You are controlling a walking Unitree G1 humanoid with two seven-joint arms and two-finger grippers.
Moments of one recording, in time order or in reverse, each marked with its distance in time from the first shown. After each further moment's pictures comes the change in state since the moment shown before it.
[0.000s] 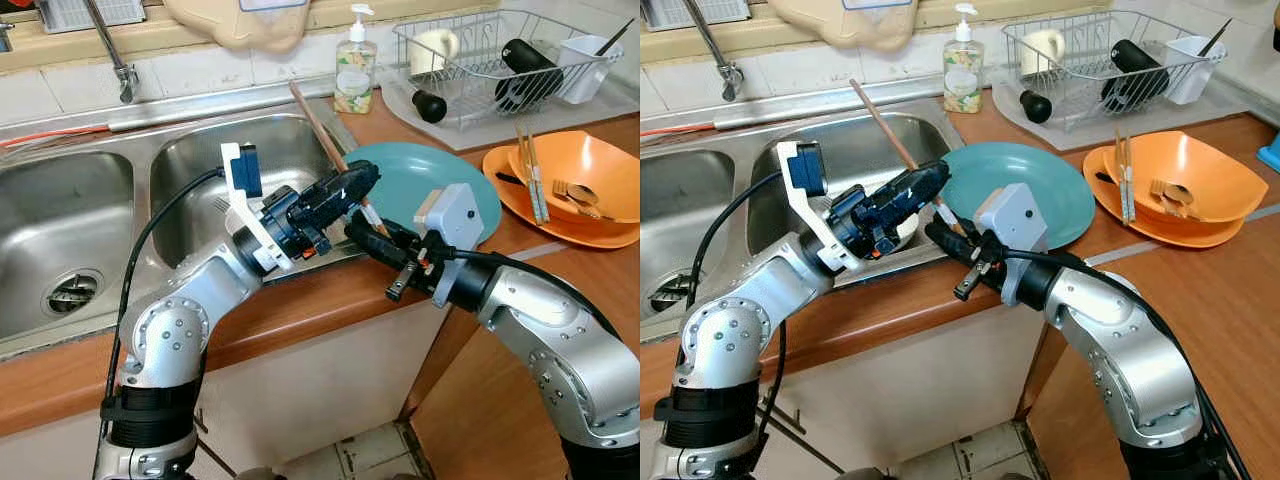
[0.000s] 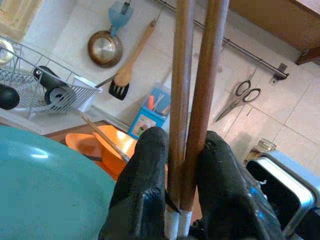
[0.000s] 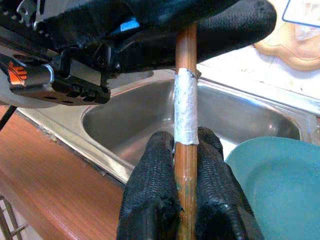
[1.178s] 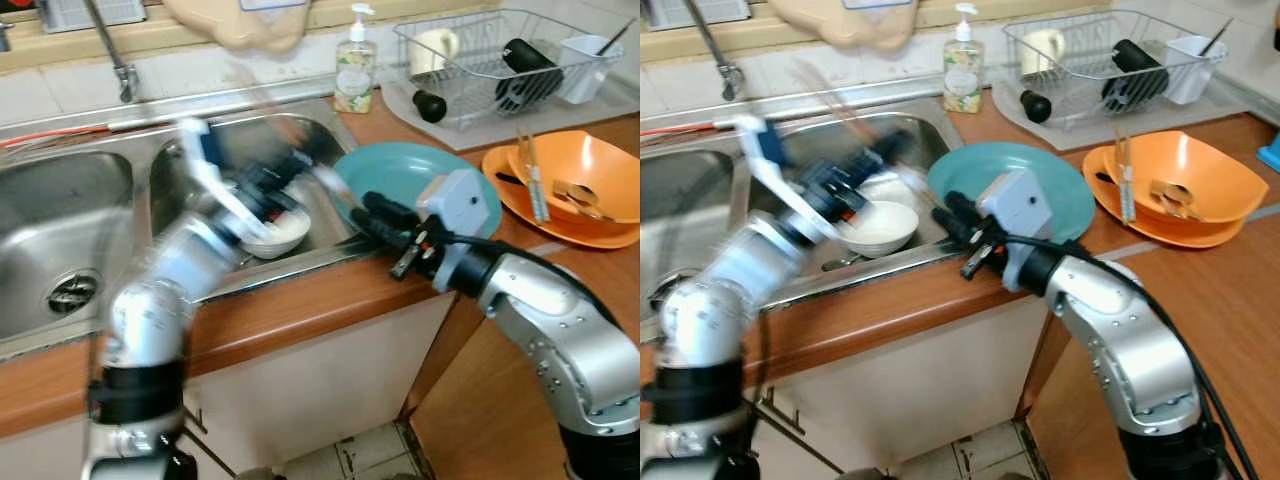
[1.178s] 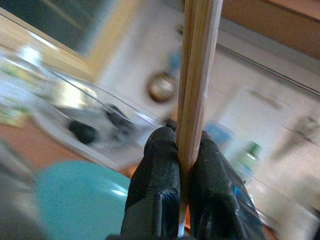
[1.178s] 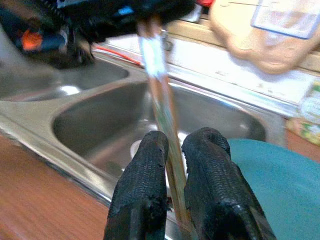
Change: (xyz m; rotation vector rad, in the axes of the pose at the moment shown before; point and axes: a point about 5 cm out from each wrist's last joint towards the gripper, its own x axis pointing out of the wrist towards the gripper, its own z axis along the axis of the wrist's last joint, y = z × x) left arm -0.016 0.031 0.040 0.090 -0.146 0.245; right arm 0.001 -0.013 0.006 -0.047 0.002 -0.100
